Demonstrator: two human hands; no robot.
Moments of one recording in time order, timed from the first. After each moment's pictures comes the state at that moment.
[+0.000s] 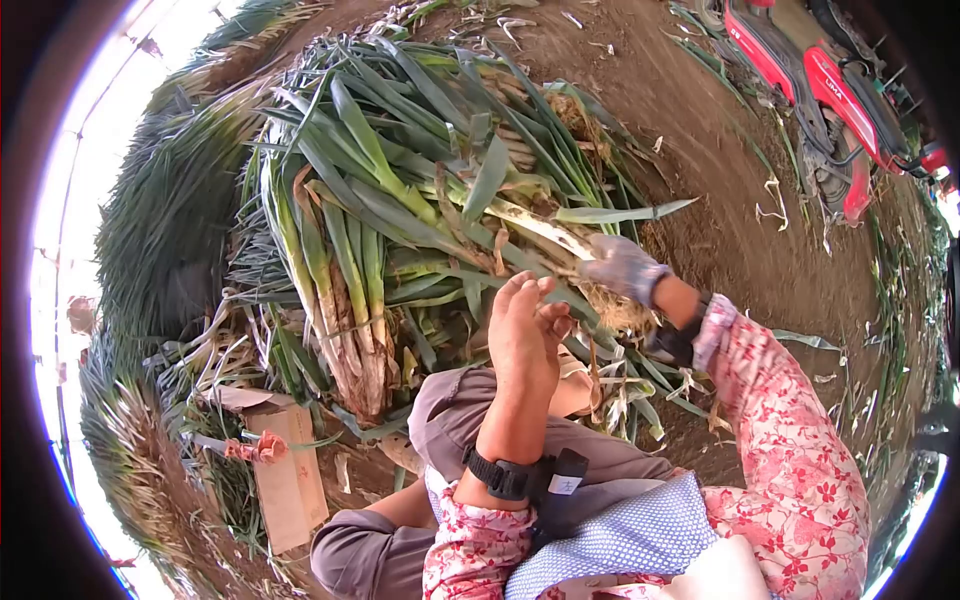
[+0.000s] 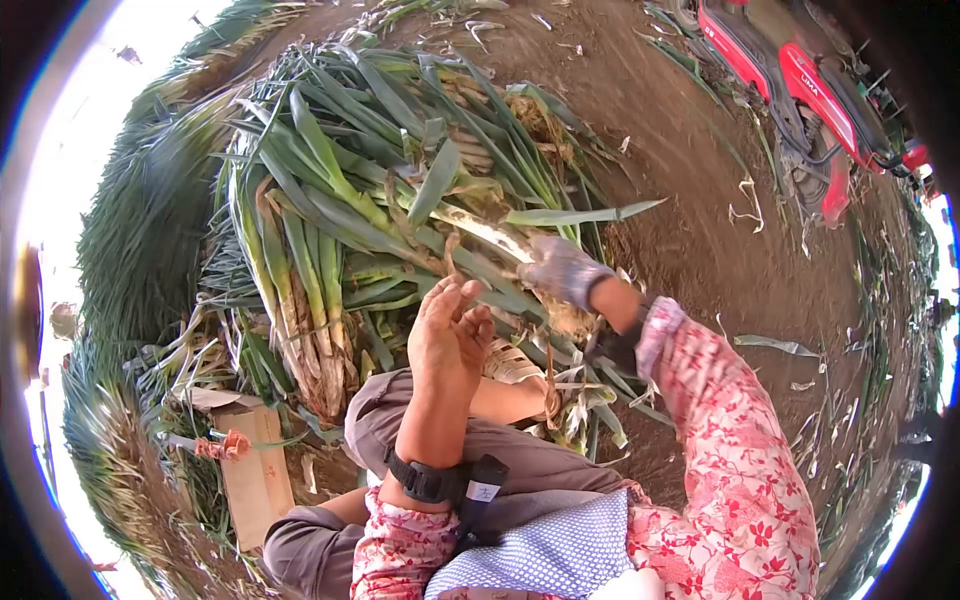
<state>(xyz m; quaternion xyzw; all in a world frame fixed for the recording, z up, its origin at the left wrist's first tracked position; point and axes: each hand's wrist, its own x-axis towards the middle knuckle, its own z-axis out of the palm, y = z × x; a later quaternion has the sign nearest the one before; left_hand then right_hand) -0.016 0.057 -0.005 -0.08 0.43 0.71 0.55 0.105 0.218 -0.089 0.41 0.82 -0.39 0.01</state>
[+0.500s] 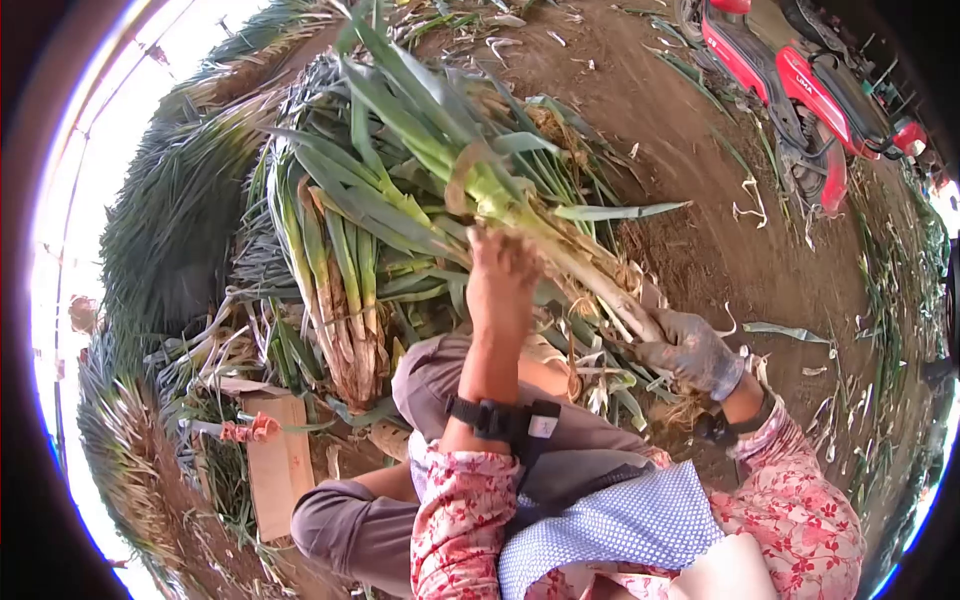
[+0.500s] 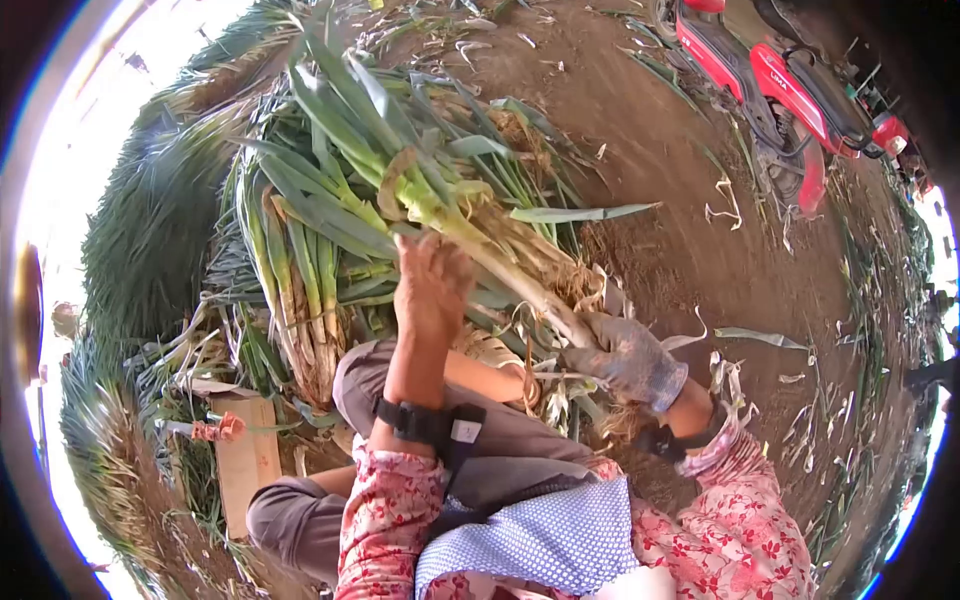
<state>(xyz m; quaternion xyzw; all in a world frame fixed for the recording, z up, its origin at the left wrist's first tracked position) -0.007 0.067 -0.011 -0.01 0.36 0.76 0.54 0.230 0.085 0.044 0.41 0.67 -0.61 -0.09</state>
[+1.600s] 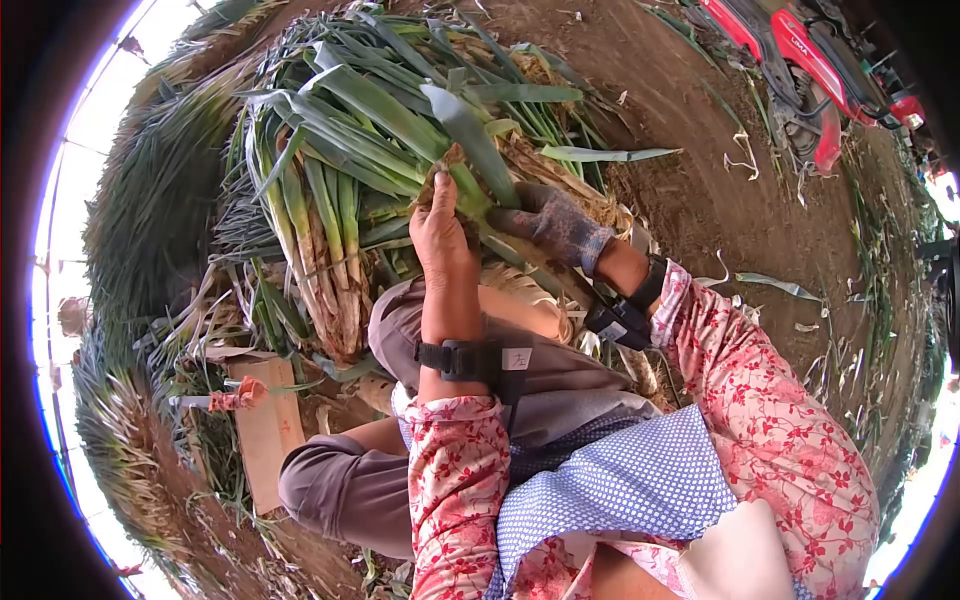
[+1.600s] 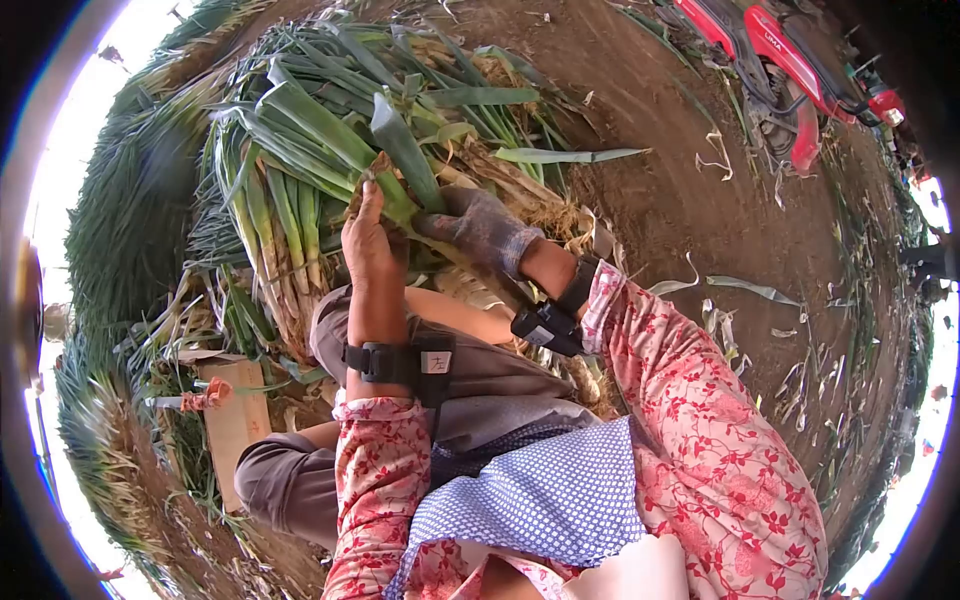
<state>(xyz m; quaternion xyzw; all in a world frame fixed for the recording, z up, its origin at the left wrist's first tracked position) -0.038 0.049 -0.031 0.09 0.41 0.82 0.39 0.095 0.110 -0.014 0.30 0.68 -0.65 -0.17</state>
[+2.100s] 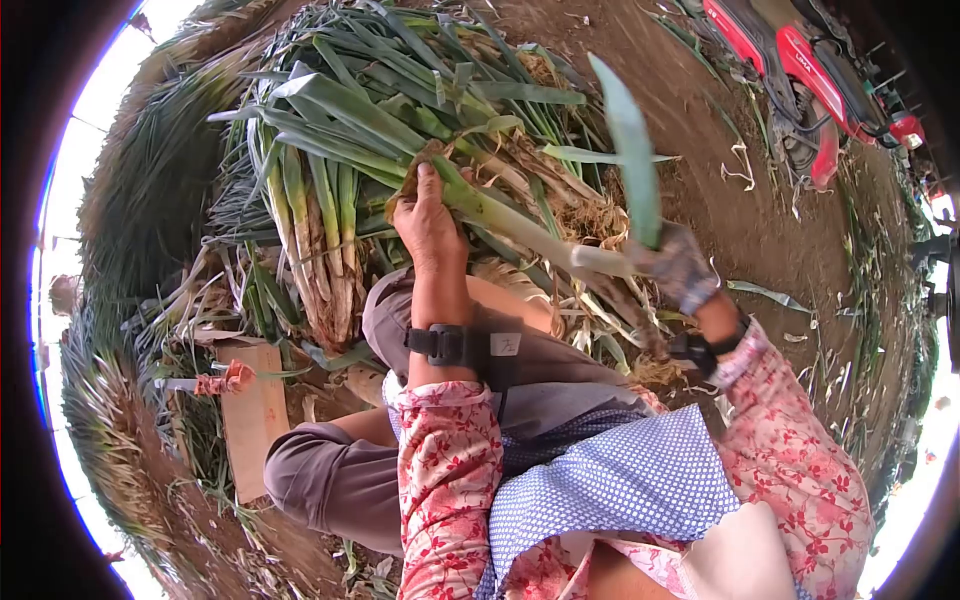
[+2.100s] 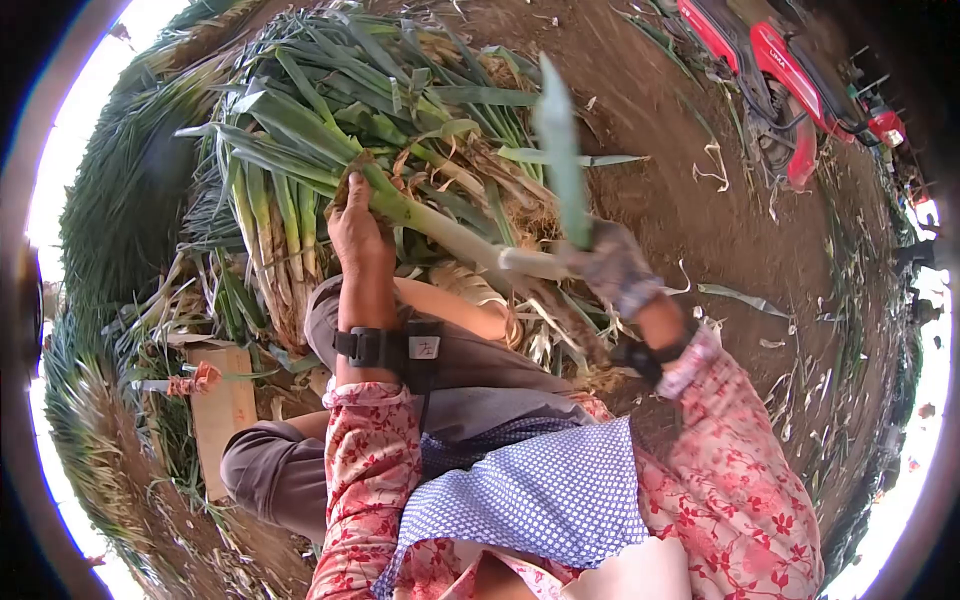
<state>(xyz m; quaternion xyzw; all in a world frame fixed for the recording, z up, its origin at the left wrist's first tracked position) -0.047 0.042 -0.022 0.07 0.41 0.84 0.35 0.233 0.115 -0.004 0.37 0.73 -0.56 -0.14</state>
